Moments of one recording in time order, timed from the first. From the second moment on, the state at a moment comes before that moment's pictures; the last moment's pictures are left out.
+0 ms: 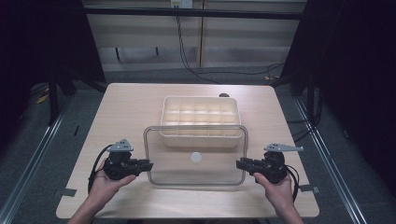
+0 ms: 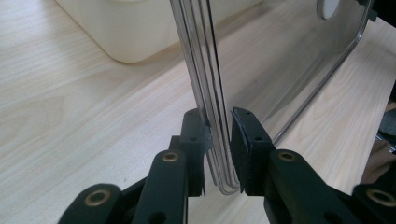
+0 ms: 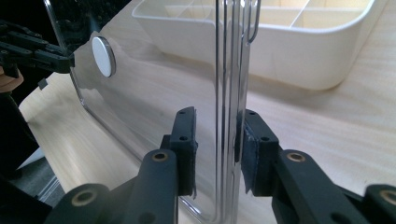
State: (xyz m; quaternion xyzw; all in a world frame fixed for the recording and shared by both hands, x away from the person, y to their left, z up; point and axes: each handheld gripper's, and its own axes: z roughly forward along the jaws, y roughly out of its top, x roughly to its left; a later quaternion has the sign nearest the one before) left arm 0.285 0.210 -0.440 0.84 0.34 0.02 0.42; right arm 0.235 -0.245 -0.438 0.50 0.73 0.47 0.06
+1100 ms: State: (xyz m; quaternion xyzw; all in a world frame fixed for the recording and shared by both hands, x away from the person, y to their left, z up) left arm 0.253 0.212 -0.453 0.85 0.34 0.00 0.39; right arm 0.209 -0.238 -0.463 0.51 0.74 0.44 0.03
